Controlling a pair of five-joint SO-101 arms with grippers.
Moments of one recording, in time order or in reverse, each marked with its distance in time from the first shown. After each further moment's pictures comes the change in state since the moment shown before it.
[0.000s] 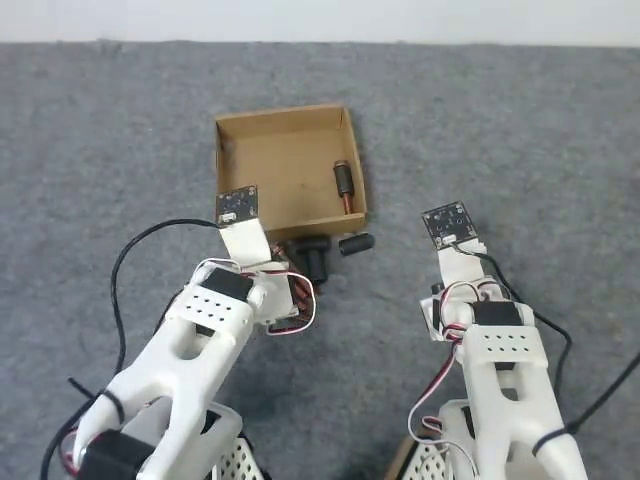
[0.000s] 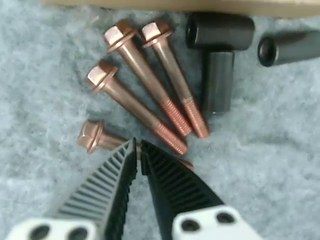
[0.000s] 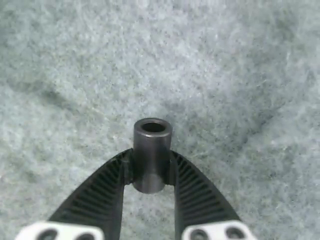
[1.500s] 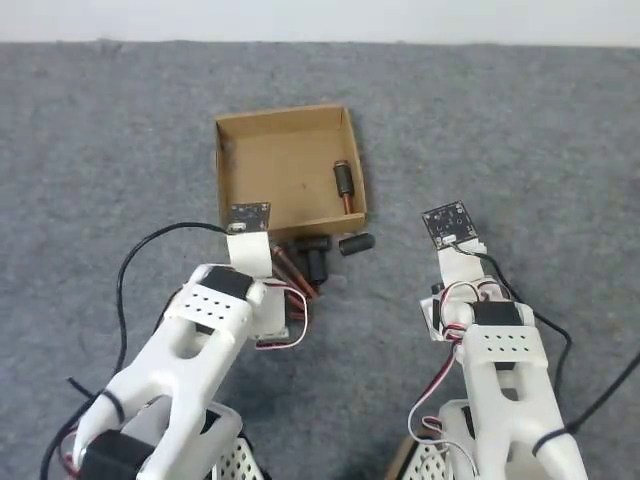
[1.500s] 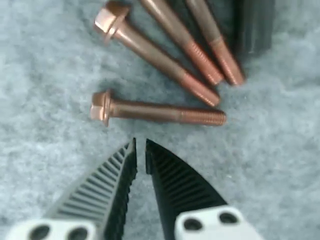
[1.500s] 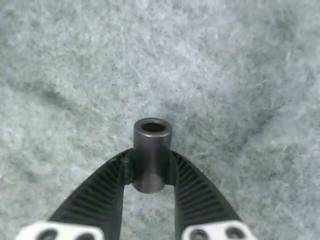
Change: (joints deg) left arm -0.1 -0.1 -0.9 12.0 -9.6; right arm 0.0 0.0 0.0 0.0 0.0
